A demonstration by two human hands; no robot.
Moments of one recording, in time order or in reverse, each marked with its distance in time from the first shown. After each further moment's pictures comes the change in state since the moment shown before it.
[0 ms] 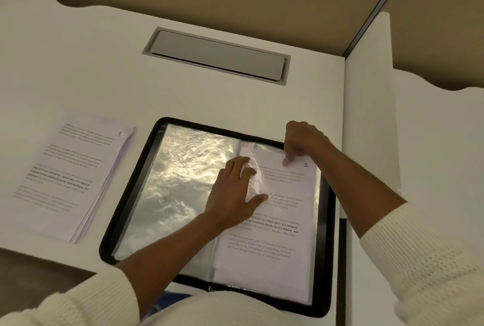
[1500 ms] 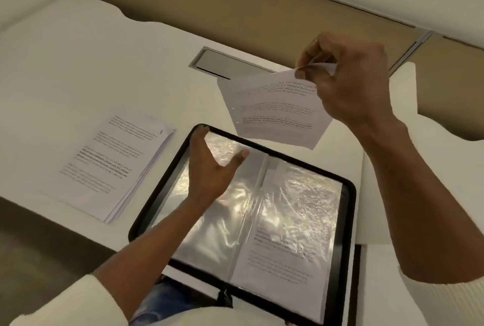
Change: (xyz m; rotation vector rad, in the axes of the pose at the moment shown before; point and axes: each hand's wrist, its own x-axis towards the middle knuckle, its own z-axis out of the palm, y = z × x) left_hand -0.015 -0.036 -0.115 -0.522 0.524 -0.510; right_hand -0.166 -0.057 -0.122 0.391 1.096 -0.816
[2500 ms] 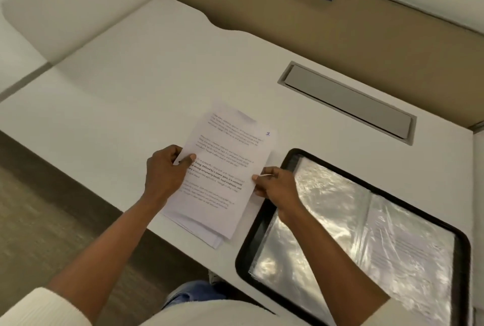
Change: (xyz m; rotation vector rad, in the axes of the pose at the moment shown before) left_hand 0.122 -0.157 -0.302 0.096 0.057 -0.300; right_hand -0.064 -0.172 0.346 0.922 -0.448 1.151
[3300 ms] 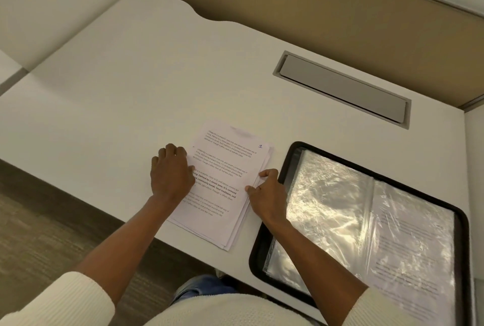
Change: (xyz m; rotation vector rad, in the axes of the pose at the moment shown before) left_hand 0.037 -0.029 0.018 0.852 -0.043 0.253; right_hand 0.006 0.047 0.048 -0.576 0.276 -0.135
